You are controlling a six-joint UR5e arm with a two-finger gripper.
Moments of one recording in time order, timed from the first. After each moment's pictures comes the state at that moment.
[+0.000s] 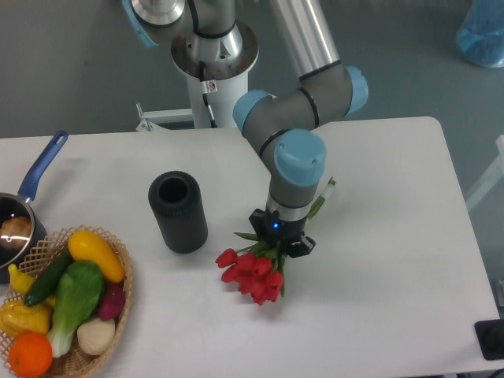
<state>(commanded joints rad) 2.52 -1.93 -1.70 -0.90 1.45 1.06</state>
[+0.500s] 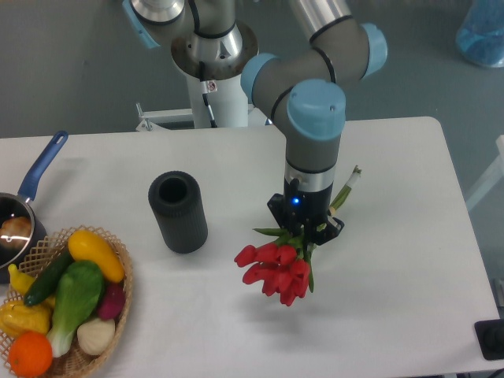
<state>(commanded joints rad) 2.51 -1.84 -1.62 -0.93 1.46 1.11</state>
